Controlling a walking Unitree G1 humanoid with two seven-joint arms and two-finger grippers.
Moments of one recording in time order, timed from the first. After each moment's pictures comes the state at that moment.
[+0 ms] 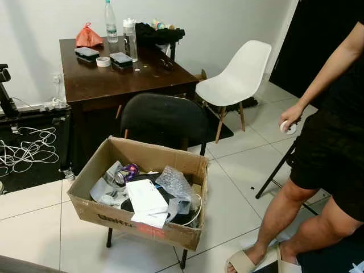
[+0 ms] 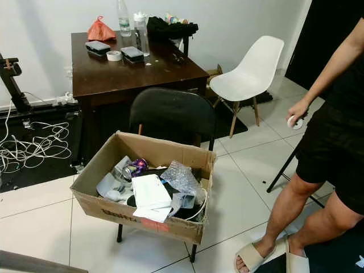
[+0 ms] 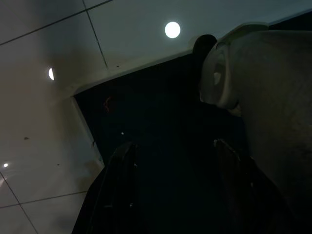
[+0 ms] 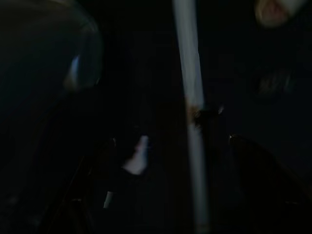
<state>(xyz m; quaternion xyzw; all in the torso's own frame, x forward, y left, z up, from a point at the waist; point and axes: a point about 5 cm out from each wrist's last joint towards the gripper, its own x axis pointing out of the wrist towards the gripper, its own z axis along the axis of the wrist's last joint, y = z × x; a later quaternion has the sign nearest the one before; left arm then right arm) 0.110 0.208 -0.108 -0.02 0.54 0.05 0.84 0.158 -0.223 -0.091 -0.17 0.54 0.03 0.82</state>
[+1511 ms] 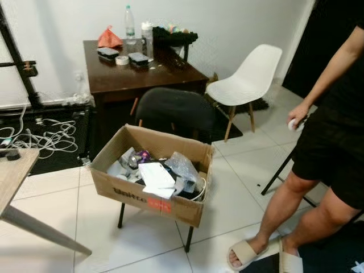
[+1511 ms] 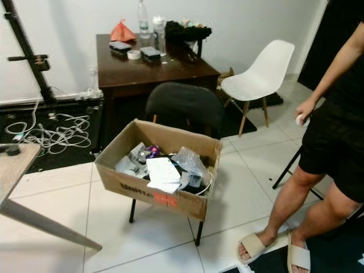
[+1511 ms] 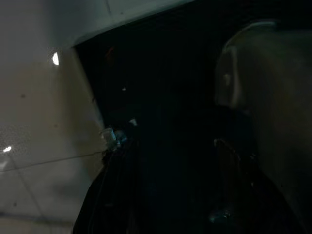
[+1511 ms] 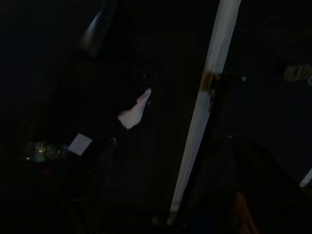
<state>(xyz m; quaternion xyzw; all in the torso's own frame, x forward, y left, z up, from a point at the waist) 0.109 0.205 -0.109 -0.01 0.55 0.04 0.83 0.135 -0.226 -0.099 -0.22 0.57 0.09 0.78</state>
